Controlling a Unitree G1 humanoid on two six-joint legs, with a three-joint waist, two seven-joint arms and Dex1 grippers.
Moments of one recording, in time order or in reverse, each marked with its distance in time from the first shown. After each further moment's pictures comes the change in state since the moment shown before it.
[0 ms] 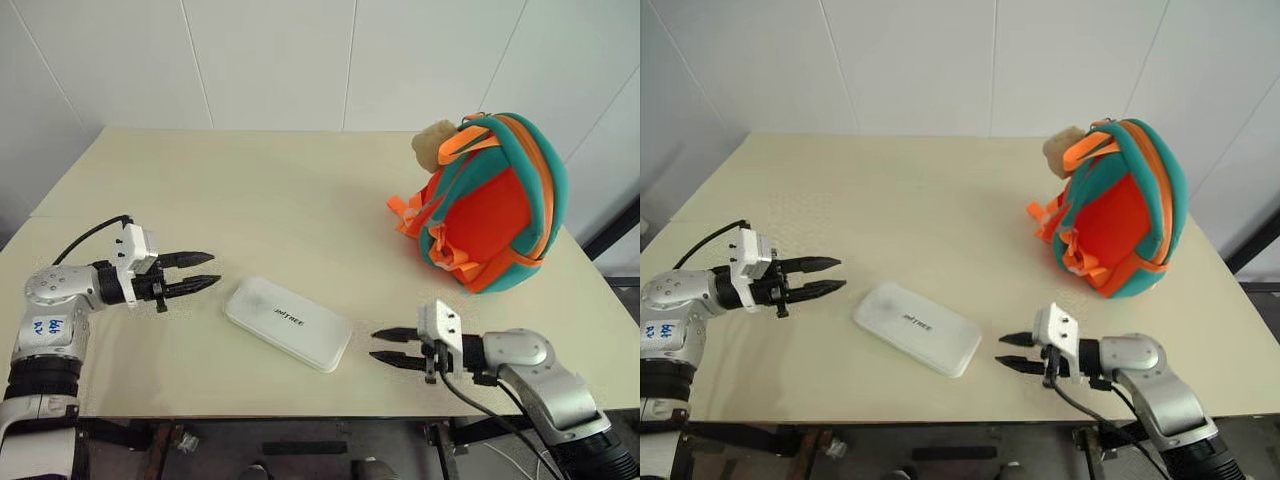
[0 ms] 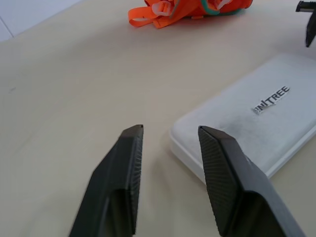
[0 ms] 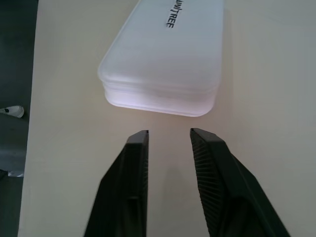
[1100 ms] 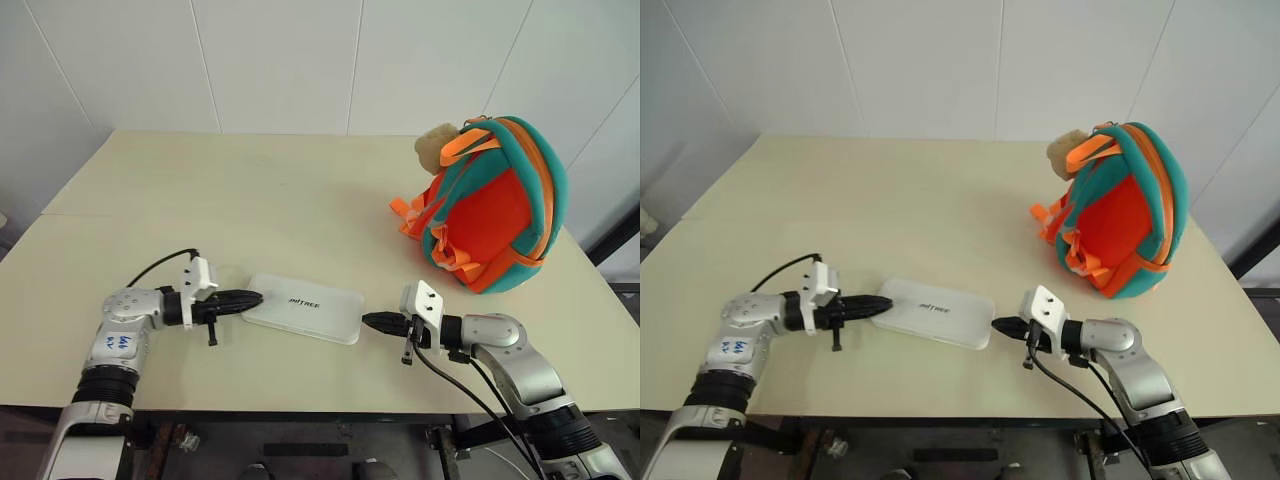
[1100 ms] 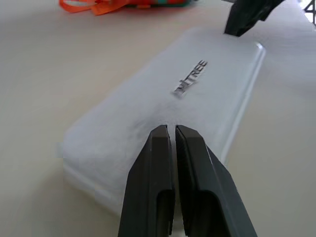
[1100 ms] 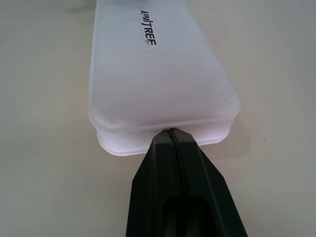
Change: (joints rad) left arm 0.076 -0.223 -0.124 -0.125 0.067 0.054 0.035; right arm -0.172 0.087 0.007 0.201 -0.083 -0.043 -0.080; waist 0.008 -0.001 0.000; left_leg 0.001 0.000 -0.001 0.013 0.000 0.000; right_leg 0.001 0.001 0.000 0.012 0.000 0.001
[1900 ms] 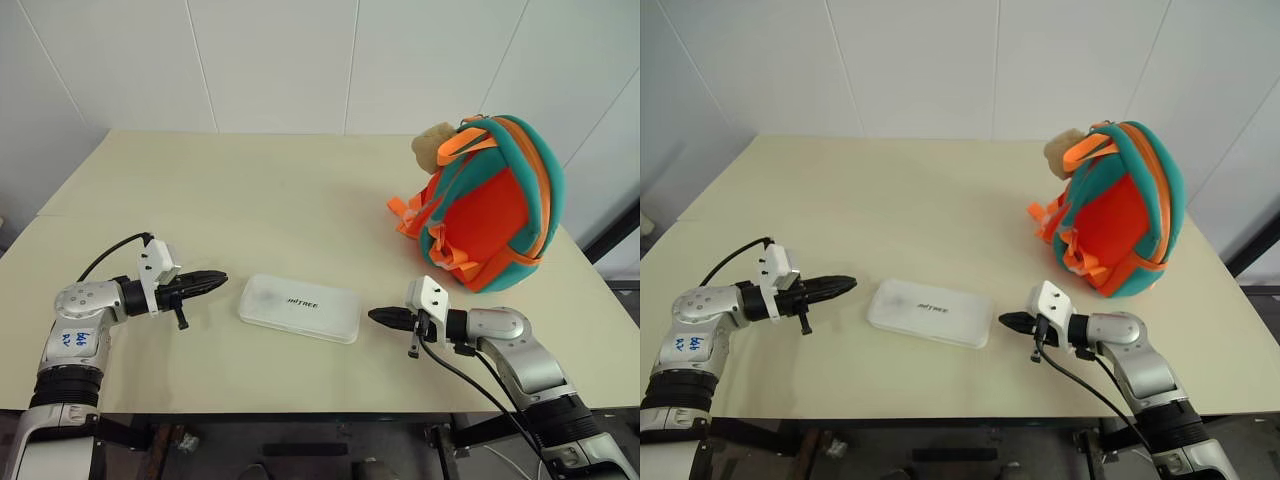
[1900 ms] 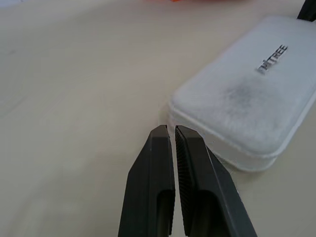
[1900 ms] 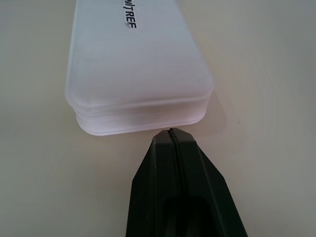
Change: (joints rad) left arm -0.010 0.129 0.104 0.094 0.022 -0.028 0.126; right arm -0.027 -0.016 -0.004 0.079 -0.003 -0.049 0.021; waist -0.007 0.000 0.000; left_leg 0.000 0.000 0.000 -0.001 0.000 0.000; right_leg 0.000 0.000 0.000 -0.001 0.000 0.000
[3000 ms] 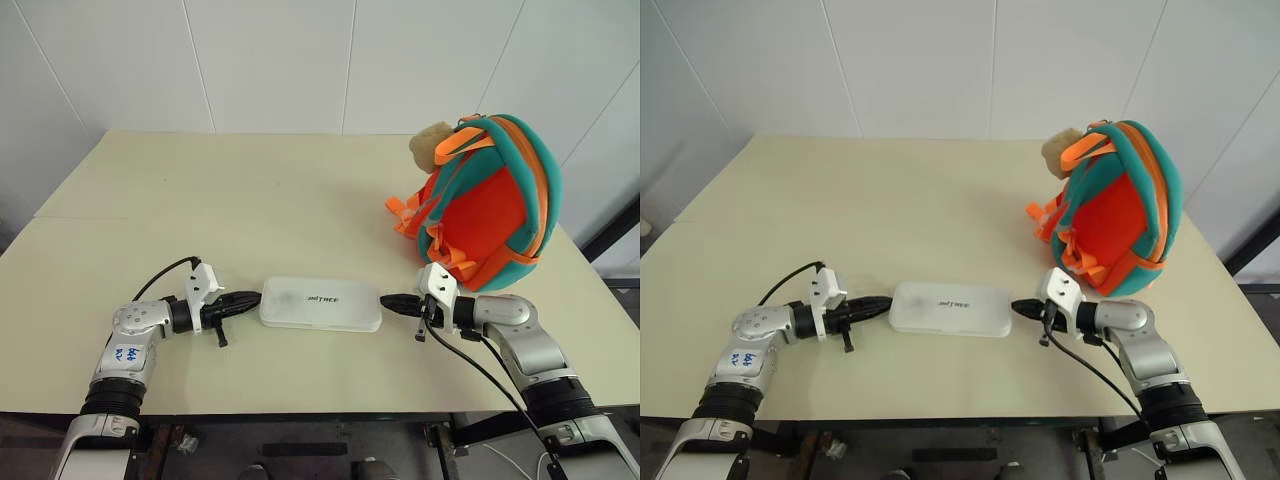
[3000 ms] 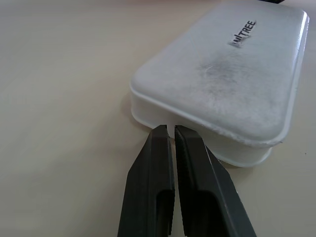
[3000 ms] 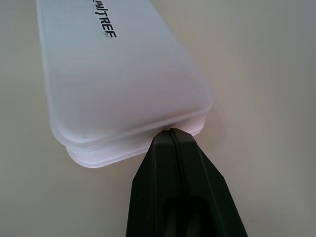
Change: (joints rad) left arm 0.038 -0.152 -0.087 -0.062 0.035 0.036 0.072; right arm -0.089 0.002 -0.041 0.159 -0.031 -0.037 0.044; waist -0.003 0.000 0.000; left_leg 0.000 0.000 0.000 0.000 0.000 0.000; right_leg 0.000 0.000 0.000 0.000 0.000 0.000
